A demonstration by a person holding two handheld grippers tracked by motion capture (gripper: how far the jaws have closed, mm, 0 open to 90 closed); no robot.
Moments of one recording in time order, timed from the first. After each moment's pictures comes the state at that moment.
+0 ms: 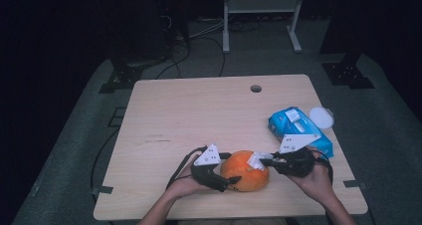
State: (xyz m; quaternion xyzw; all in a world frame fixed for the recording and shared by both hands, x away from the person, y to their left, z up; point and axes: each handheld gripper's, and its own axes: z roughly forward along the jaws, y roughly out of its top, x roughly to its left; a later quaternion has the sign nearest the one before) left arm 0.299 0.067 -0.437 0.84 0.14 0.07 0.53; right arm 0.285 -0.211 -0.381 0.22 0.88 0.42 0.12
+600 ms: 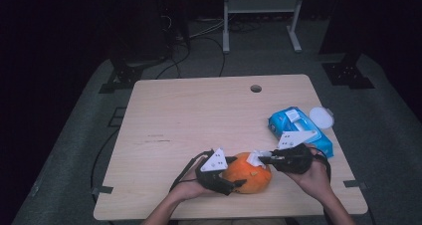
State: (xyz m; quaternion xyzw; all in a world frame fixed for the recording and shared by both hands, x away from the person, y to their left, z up) left arm 0.283 0.052 -0.432 0.86 0.11 0.08 0.50; right arm 0.295 -0.210 -0.382 0.23 0.88 0.41 0.11
